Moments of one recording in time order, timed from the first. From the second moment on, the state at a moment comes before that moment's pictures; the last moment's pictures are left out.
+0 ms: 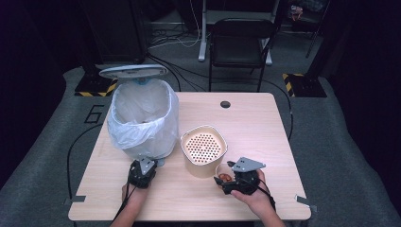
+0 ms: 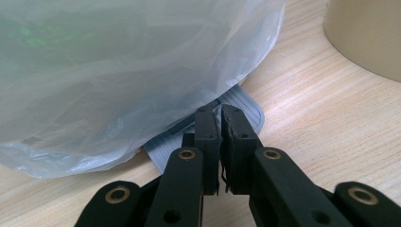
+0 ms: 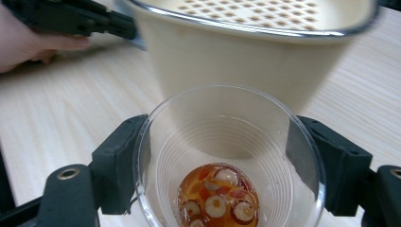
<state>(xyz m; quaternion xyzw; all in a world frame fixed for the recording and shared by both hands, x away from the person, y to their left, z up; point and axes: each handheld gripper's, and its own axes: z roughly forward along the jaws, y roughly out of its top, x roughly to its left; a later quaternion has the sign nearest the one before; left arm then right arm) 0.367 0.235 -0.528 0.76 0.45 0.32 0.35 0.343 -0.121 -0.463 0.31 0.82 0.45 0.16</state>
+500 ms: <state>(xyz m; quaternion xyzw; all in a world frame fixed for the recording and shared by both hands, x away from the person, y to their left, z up) 0.367 0.235 -0.528 0.76 0.45 0.32 0.35 0.359 -0.168 -0.463 0.38 0.79 0.43 0.21</state>
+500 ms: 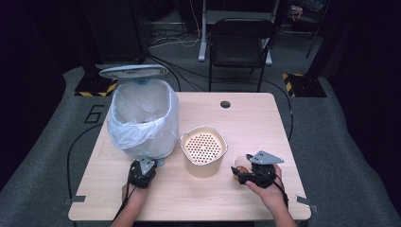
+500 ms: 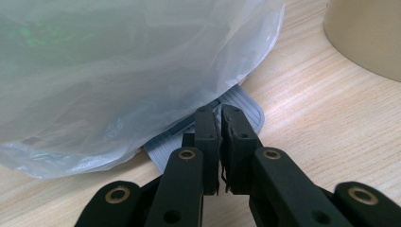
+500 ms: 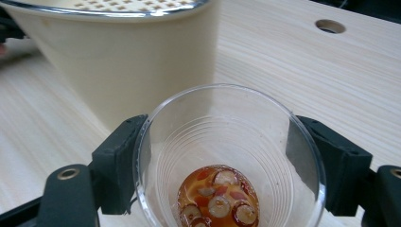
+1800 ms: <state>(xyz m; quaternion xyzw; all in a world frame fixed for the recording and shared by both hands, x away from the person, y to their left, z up) 0.367 0.234 -0.528 0.76 0.45 0.32 0.35 0.388 -0.163 -0.425 0.39 0.76 0.48 0.20</state>
